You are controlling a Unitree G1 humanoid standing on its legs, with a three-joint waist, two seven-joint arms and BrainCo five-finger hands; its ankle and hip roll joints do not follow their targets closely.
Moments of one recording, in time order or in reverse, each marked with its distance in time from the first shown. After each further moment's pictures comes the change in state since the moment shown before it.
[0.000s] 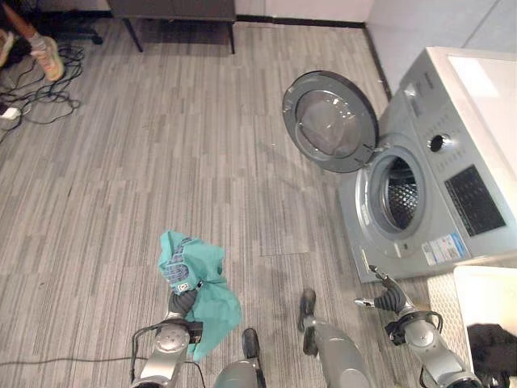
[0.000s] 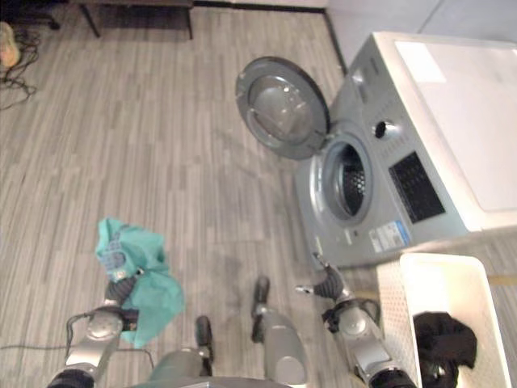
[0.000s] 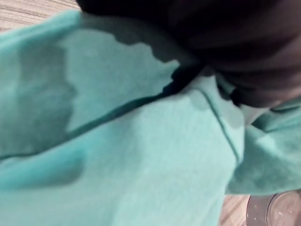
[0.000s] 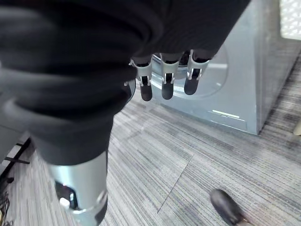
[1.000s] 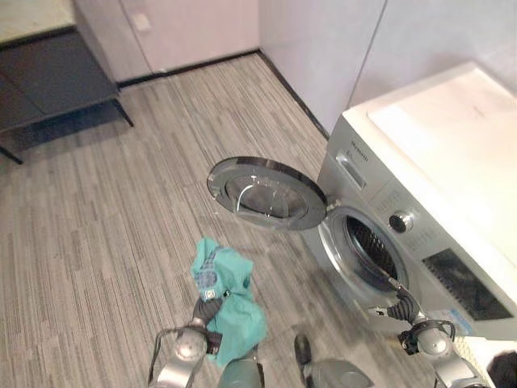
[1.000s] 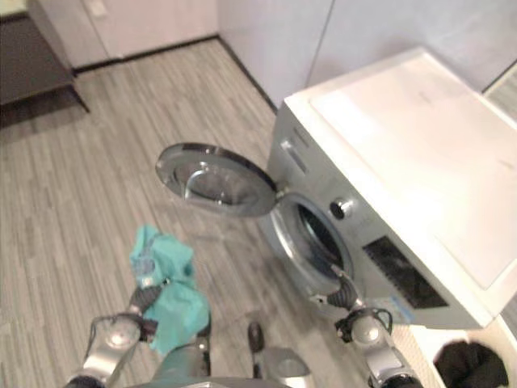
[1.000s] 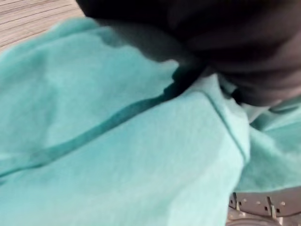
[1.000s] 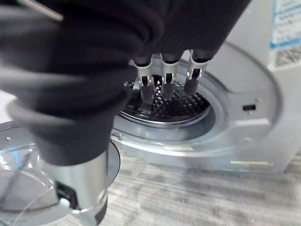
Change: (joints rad) left arm 0.026 0.028 -0.144 -0.056 0.056 0.007 -0.064; right arm 0.014 -0.022 -0.035 0.059 0.022 -0.004 0.015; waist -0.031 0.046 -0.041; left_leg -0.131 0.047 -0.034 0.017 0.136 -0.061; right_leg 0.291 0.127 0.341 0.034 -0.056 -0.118
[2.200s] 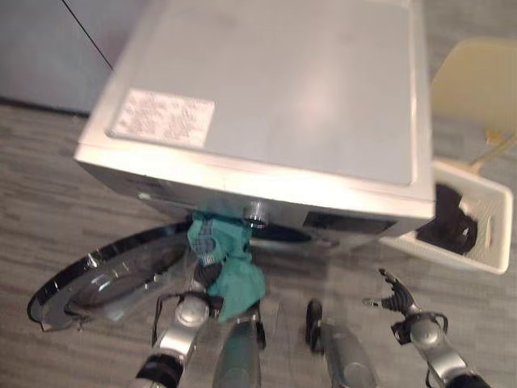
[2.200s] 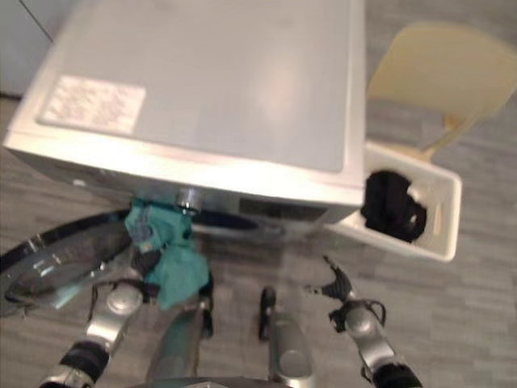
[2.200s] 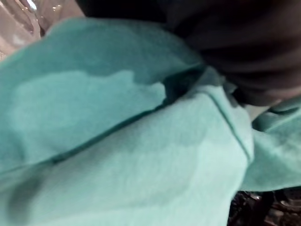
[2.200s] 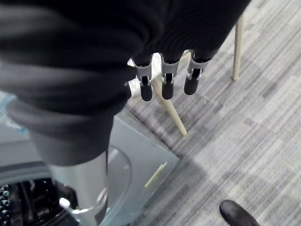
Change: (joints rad) left arm -0.223 0.016 0.019 -0.015 -0.058 -0.014 0.074; right arm -0.129 0.004 0.032 0.070 0.058 -0.002 -0.059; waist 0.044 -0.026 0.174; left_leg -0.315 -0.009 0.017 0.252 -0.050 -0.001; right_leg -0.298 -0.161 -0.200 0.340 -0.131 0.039
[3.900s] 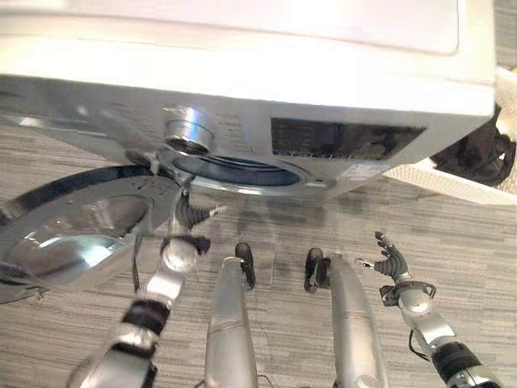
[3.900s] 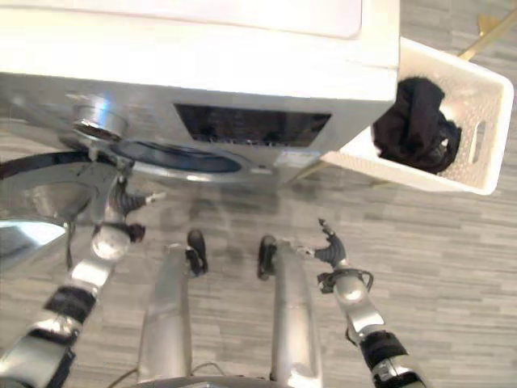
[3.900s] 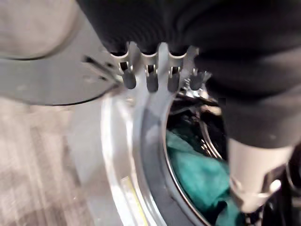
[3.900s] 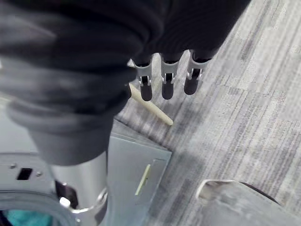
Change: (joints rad) left arm -0.109 0.061 0.009 -0.023 0.000 -0.003 0.105; right arm -0.101 0.041 -0.003 0.033 0.174 -0.057 -0.059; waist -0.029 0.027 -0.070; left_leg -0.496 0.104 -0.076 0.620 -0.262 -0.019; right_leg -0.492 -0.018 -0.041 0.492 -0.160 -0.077
